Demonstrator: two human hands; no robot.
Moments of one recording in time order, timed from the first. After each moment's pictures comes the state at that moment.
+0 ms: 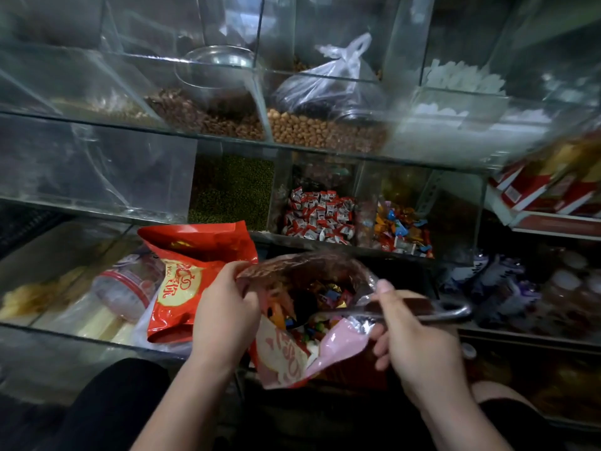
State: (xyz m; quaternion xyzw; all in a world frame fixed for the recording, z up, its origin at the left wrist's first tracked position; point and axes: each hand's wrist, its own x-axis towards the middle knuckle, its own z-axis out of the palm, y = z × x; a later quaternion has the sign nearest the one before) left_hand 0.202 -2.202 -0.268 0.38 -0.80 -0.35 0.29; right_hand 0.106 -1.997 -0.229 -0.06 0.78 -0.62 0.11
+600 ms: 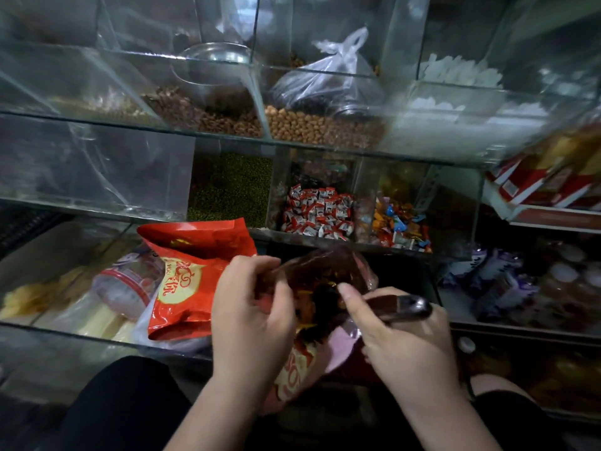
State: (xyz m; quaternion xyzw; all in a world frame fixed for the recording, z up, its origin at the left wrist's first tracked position) left_hand 0.208 -2.153 -0.243 0.22 -0.79 -0.30 0.48; right_hand 0.117 -2.000 -0.233 -0.26 0.80 -0.53 -0.06
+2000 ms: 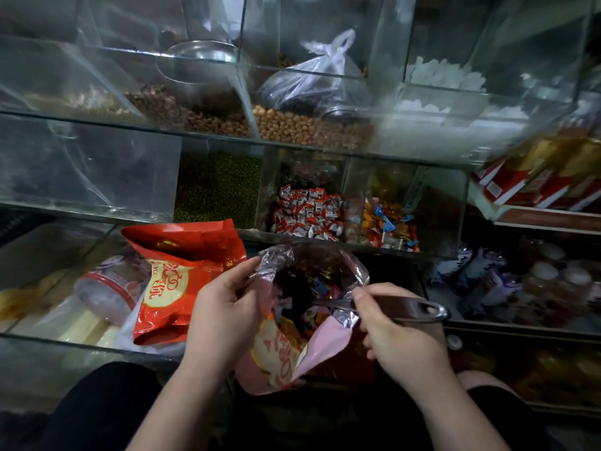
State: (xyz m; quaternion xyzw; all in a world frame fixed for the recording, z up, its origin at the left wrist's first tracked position) left_hand 0.203 -2.186 -0.263 0.30 -0.77 -0.46 0.32; right_hand 0.093 -1.992 -0.251 -0.21 0.77 -0.60 0.05
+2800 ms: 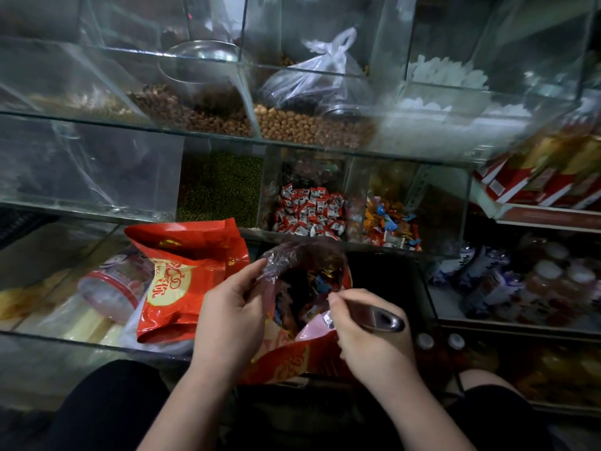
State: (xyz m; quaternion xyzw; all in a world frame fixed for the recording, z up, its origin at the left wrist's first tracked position) left_hand 0.204 -2.179 -0.266 0.28 -0.78 -0.44 0.34; right_hand 0.116 -2.015 -0.257 -0.19 0.79 -0.59 0.06
